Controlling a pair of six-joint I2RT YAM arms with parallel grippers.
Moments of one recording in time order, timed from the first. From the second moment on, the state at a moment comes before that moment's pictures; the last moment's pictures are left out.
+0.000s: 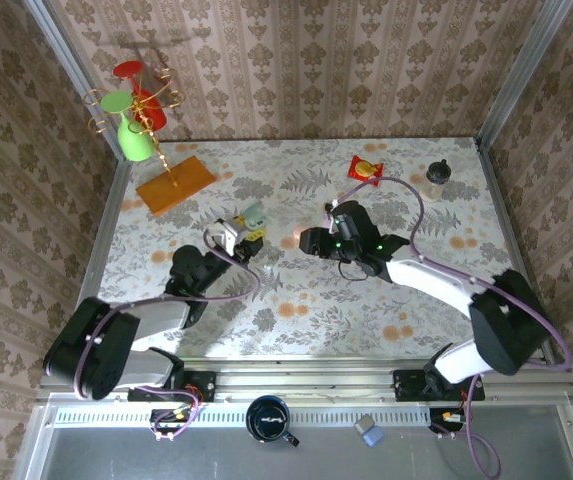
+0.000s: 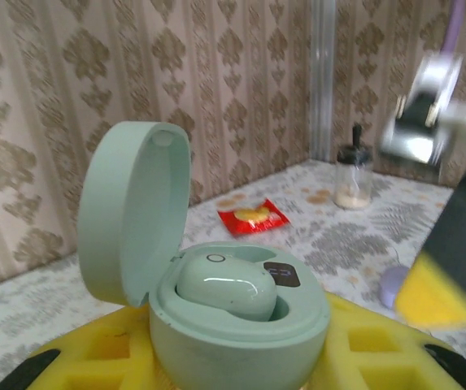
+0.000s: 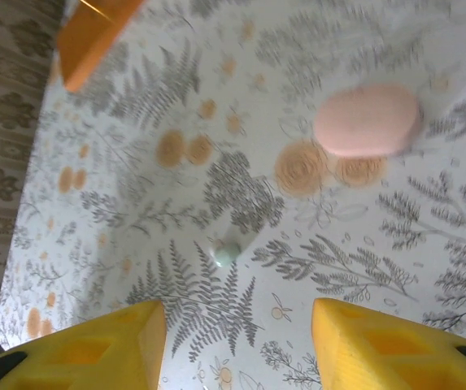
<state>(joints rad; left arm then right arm) -0.50 1.28 0.30 1.10 0.32 0.04 0.62 1.51 0.91 -0.10 -0.15 0.75</state>
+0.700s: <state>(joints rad) -0.50 1.12 0.29 0.96 0.26 0.06 0.77 1.90 1.00 0.12 -0.19 1.10</state>
